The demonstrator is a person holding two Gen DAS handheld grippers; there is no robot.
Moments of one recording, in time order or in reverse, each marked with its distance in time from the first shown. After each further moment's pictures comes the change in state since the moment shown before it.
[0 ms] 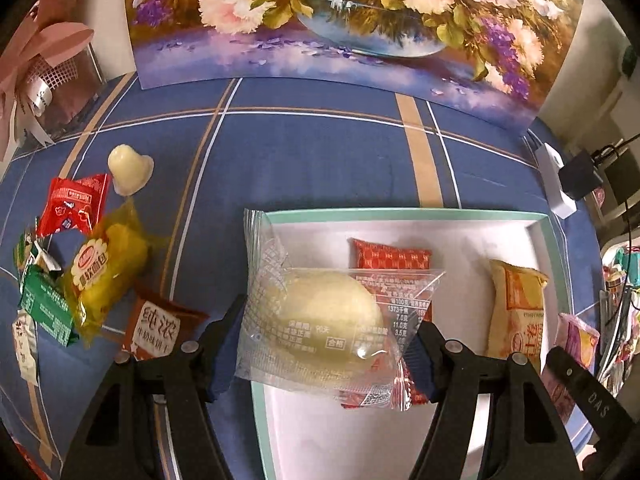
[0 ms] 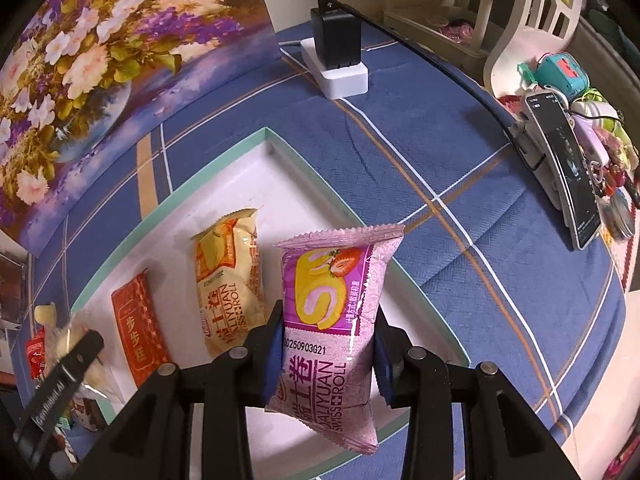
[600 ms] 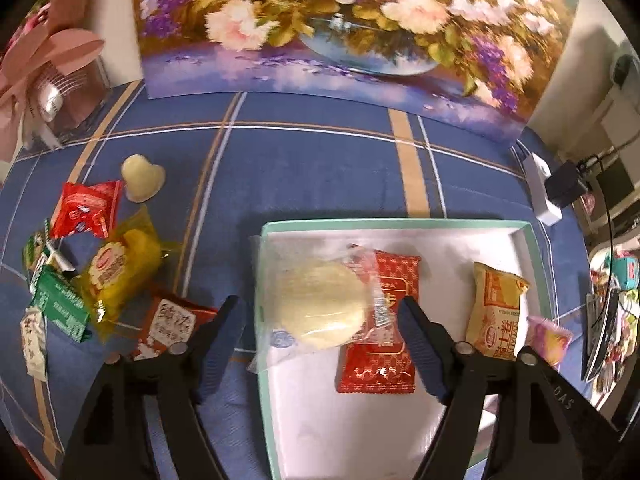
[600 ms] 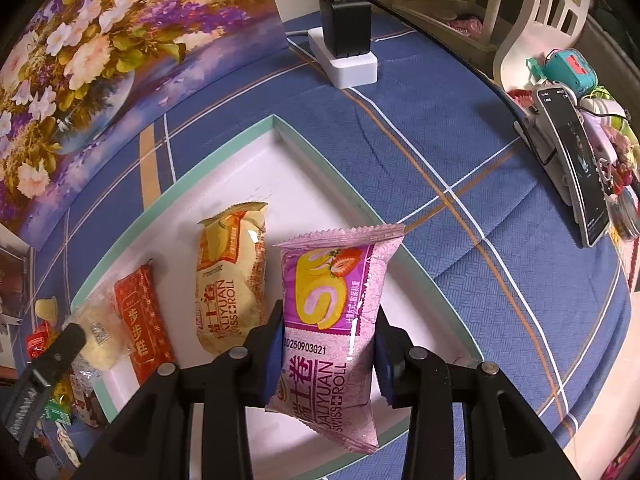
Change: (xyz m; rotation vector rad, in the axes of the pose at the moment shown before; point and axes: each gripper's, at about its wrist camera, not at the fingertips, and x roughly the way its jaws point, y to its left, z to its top) left arm -0.028 0.008 0.001 -0.026 -0.015 -0.009; right arm 0.009 0.002 -0.003 -0.012 0.030 0.022
